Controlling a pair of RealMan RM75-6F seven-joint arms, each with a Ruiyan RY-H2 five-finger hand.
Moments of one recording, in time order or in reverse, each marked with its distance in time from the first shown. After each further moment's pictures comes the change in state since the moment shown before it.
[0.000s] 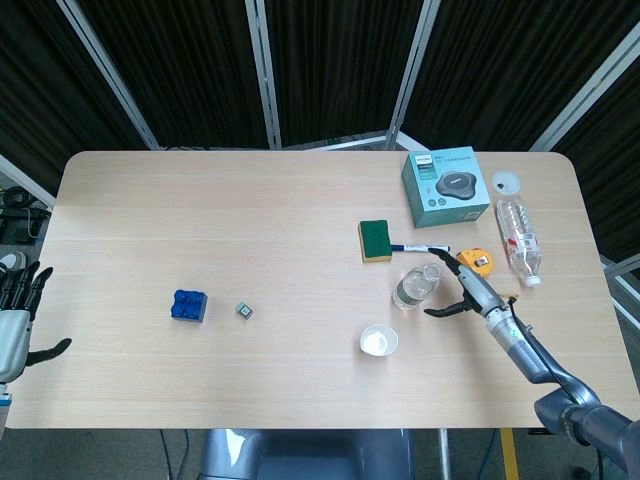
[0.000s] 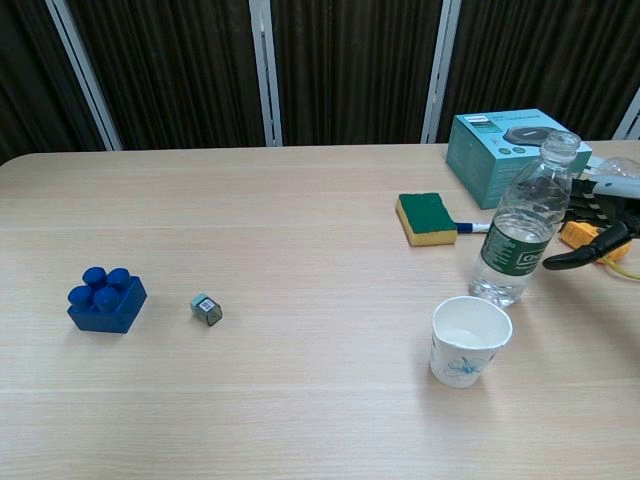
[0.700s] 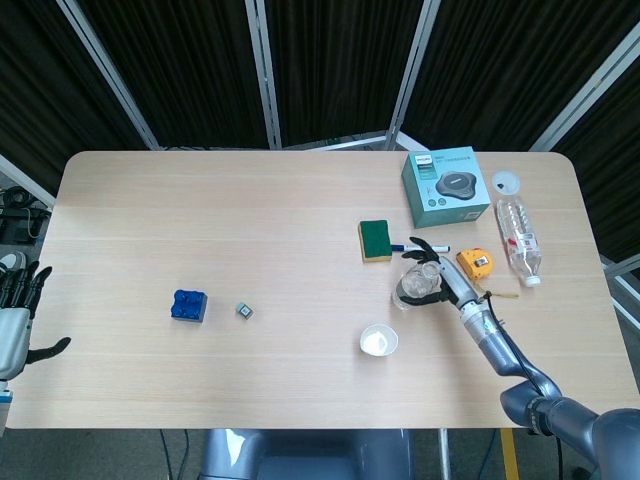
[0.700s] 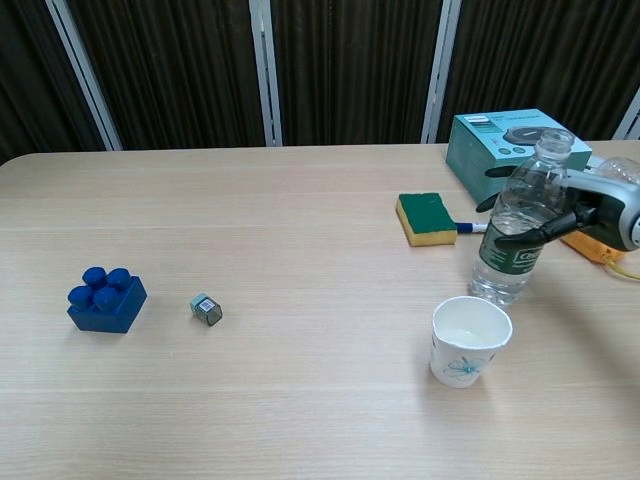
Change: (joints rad) left arm -0.009 -0.005 -0.005 0.008 -0.029 -0.022 0.002; right arm 0.027 -0.110 0.062 0.019 0.102 0.007 0.006
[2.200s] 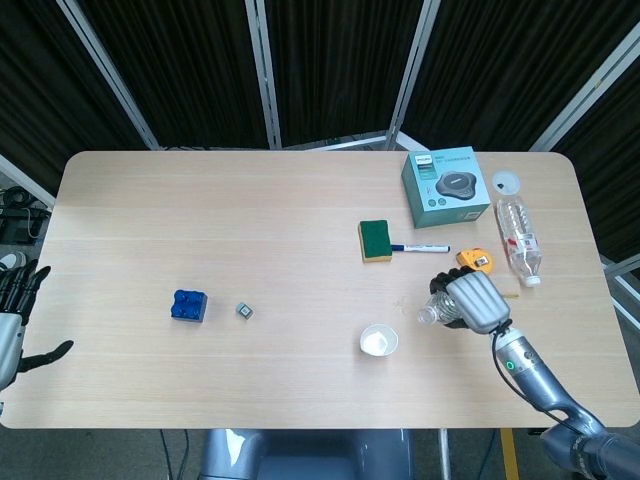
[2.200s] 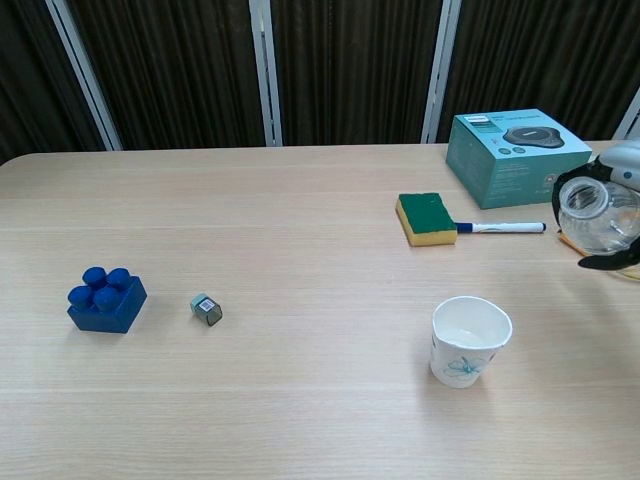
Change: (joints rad) left arm 0.031 0.098 0.025 -0.129 0.113 0.089 -0.083; right arm -0.126 0.231 -0.074 -0.316 -0.128 0.326 -1.119
